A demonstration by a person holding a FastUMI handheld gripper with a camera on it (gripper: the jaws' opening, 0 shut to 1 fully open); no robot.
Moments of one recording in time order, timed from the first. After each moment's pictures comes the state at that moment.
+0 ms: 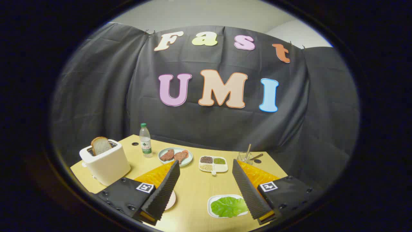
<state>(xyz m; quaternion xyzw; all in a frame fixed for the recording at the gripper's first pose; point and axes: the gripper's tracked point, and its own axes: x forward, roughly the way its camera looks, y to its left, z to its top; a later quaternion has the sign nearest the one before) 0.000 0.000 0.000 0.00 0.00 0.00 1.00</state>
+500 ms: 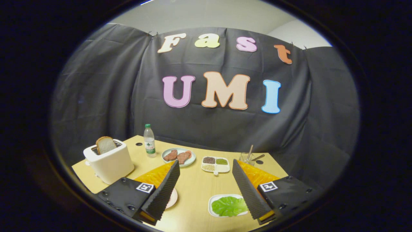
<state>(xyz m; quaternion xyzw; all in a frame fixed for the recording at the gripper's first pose) -0.014 0.000 -0.002 0.00 0.00 0.02 1.00</state>
